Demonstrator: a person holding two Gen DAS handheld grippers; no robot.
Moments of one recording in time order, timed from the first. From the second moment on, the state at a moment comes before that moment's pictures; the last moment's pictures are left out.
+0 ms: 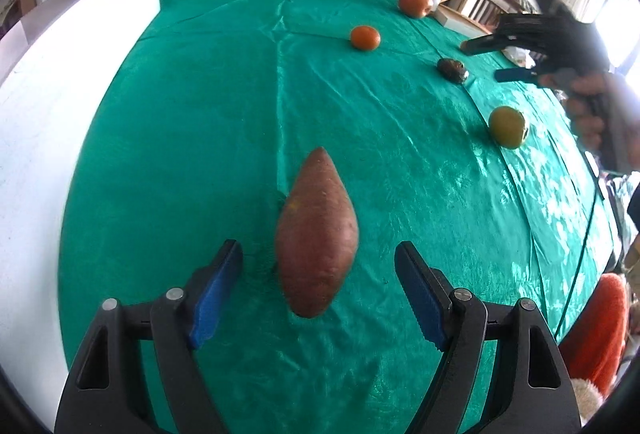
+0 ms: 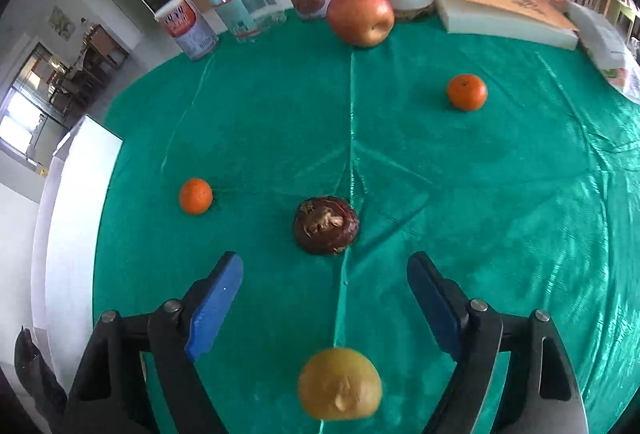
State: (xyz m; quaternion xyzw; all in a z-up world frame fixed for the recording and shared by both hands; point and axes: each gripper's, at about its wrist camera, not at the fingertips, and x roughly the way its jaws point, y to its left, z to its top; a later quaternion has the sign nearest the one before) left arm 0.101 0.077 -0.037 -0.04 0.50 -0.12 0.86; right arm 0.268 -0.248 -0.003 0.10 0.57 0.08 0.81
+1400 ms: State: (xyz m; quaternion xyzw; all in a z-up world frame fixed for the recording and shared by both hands) left arm 0.084 0.054 -0.055 0.04 0.50 -0.06 0.86; right arm -0.019 -0.220 -0.050 -0.02 0.43 0.05 0.90
